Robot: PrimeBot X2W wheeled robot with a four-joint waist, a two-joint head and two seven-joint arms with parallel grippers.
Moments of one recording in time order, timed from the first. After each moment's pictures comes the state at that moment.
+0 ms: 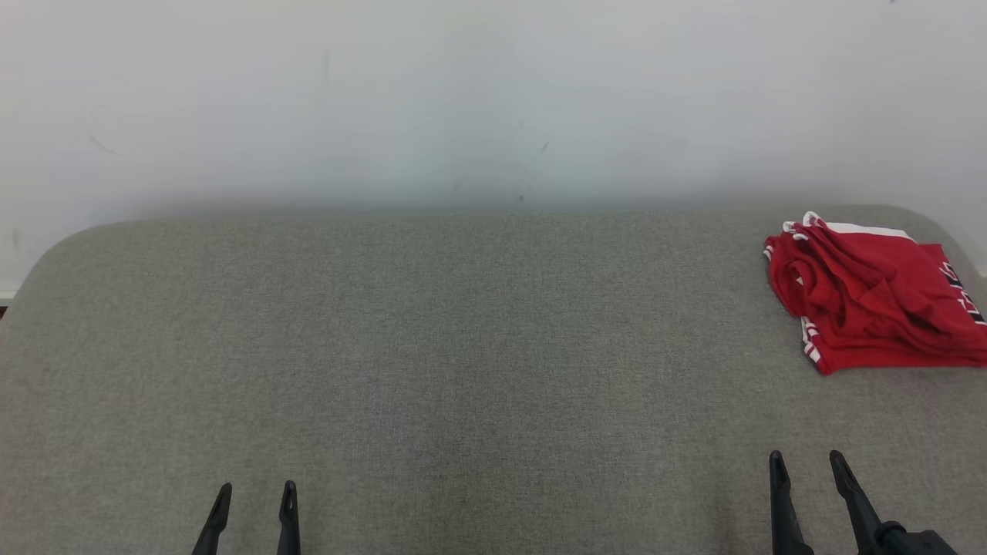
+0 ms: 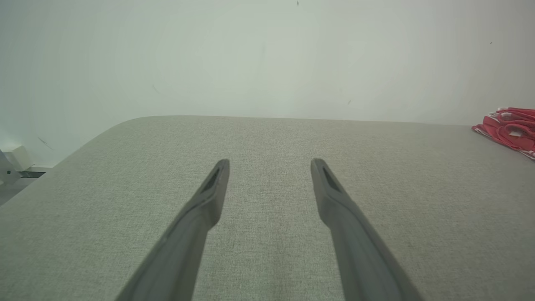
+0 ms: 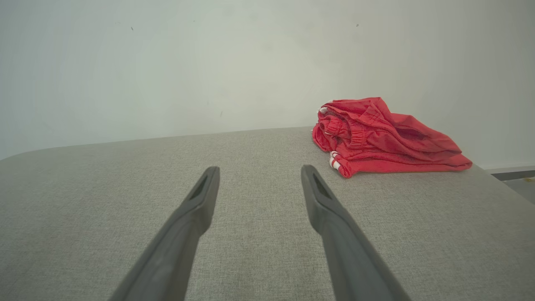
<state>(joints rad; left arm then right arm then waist) 0.10 0.05 0.02 0.15 -0.11 -0.11 -0.26 0.12 -0.05 -0.10 0.15 0.11 0.13 -0.26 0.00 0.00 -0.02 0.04</state>
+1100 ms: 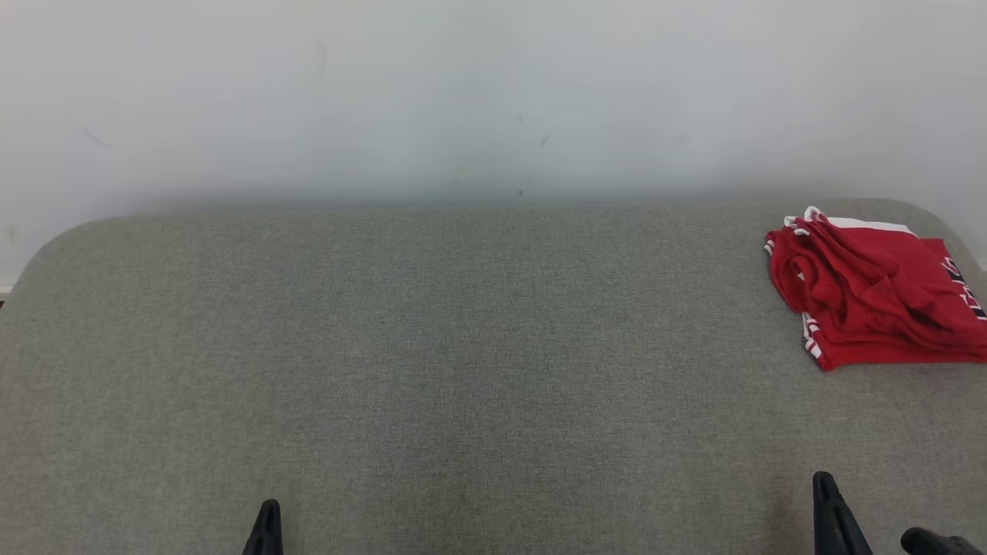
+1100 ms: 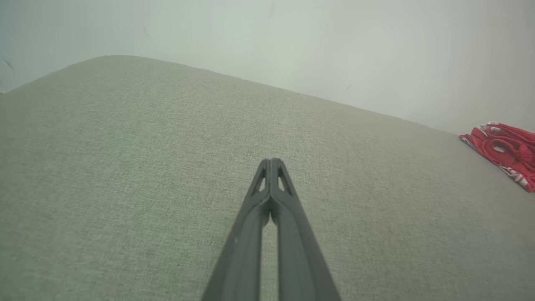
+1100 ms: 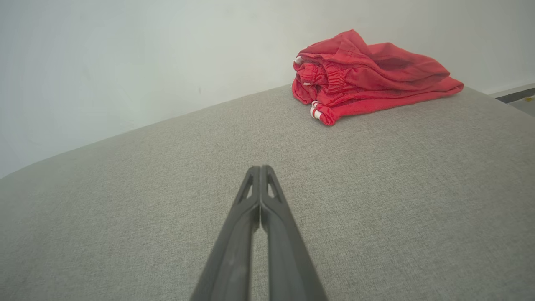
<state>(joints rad) 0.09 0.05 -0.01 0.23 -0.29 -0.12 -0.24 0.11 -0.05 -0.13 0.21 0.27 0.13 -0.19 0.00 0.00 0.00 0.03</state>
